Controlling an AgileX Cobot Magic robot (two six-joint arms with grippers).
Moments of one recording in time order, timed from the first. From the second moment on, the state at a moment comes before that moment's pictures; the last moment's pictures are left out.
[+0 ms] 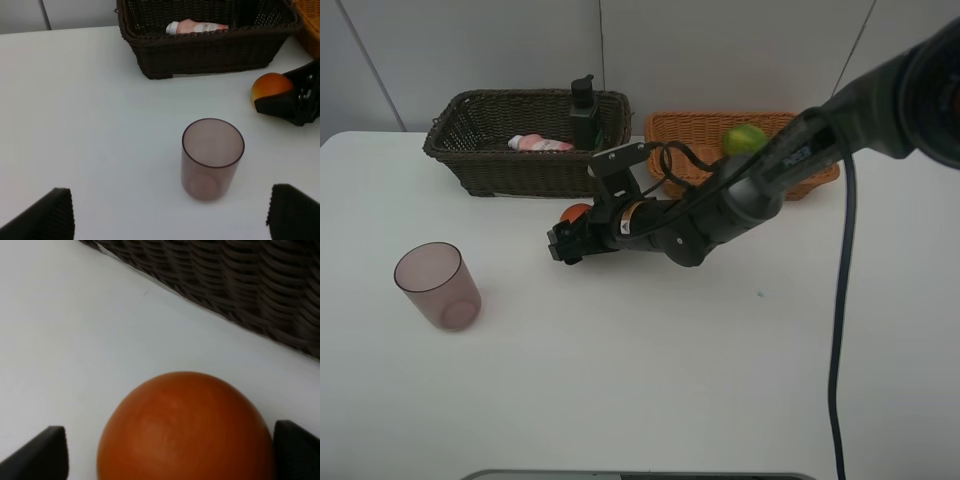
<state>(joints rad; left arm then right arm) -0.16 -0.01 -0.50 0.03 1.07 -0.04 0.73 2.28 -1.16 -0.13 -0.41 0.19</state>
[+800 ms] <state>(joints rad) -0.16 -0.01 -0.50 0.03 1.07 -0.04 0.73 2.29 -1.16 -0.13 -0.43 0.19</state>
